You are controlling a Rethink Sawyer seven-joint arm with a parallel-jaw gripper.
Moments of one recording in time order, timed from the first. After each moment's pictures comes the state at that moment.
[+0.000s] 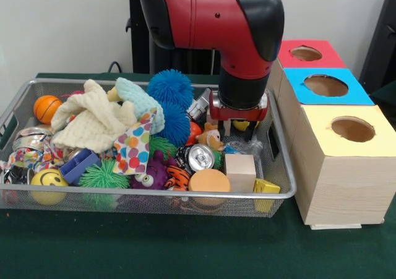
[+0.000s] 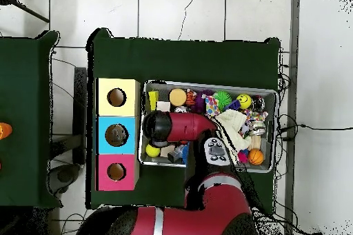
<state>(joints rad) -0.18 -0.39 0.05 1.56 -0.14 0.58 1.71</state>
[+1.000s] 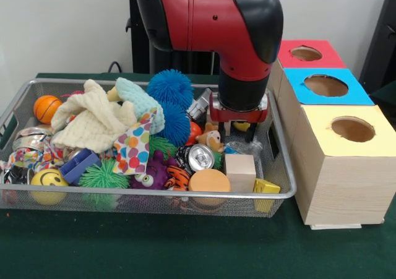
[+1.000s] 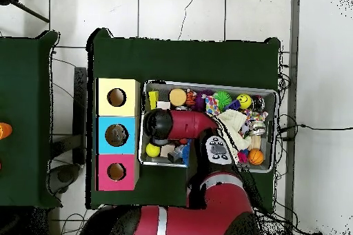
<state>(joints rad) -0.19 -0.39 0.06 1.55 -0.14 0.60 1.71</state>
